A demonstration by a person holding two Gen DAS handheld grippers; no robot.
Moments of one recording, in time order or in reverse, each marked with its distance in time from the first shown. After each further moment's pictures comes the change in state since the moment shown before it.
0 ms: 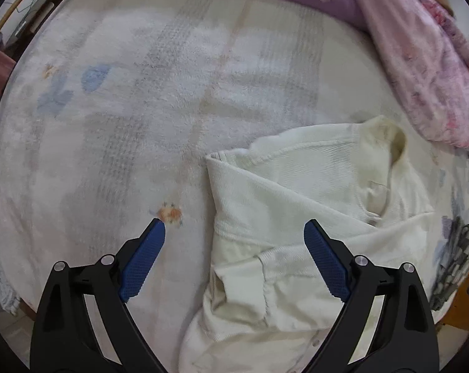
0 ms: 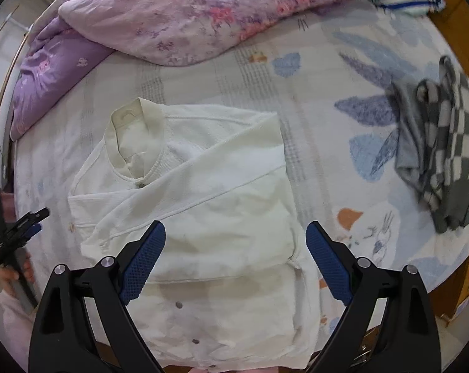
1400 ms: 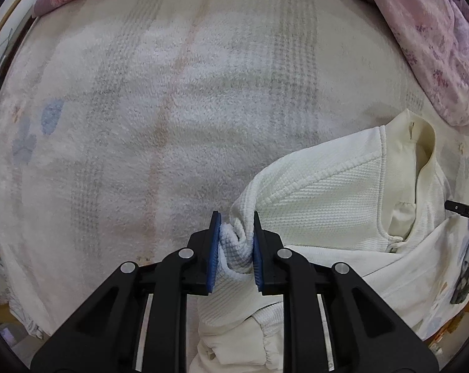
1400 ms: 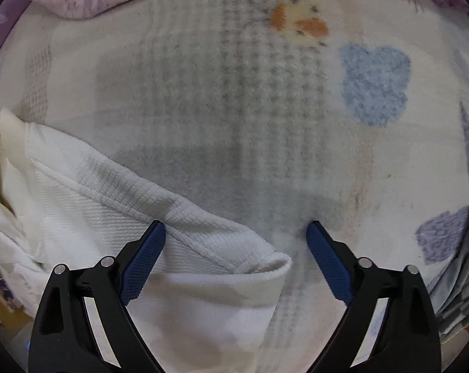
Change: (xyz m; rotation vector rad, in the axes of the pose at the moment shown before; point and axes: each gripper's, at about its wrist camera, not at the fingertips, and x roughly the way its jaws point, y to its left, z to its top) left arm 0.053 -0.016 0.045 0.117 0.042 0.064; right arm 0.233 -0.016 0.159 -0.252 0.250 -0.124
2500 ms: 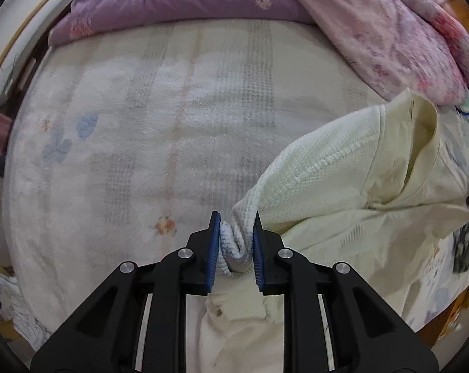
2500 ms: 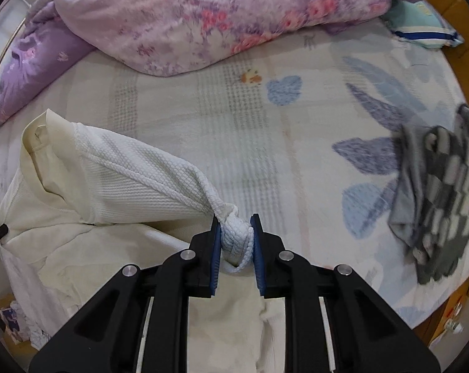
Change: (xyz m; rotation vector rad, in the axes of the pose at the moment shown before) left arm -0.104 -0.031 -0.078 0.100 -0.158 -0.026; right arm -0.169 0.014 -0.156 0.154 -0.306 0.009
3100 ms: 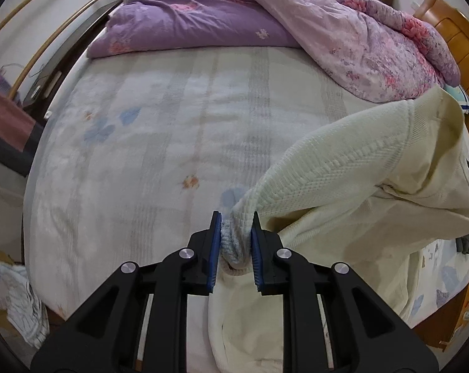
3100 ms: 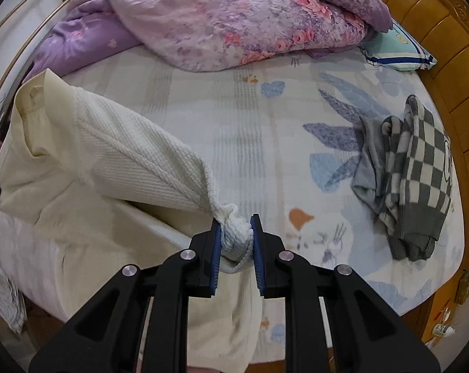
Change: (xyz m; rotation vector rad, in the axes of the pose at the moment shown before) left arm -0.102 0.001 -0.136 -0.027 -0.171 0.037; right arm -0.096 -0.002 -0.145 -0.138 -0.149 -0.022
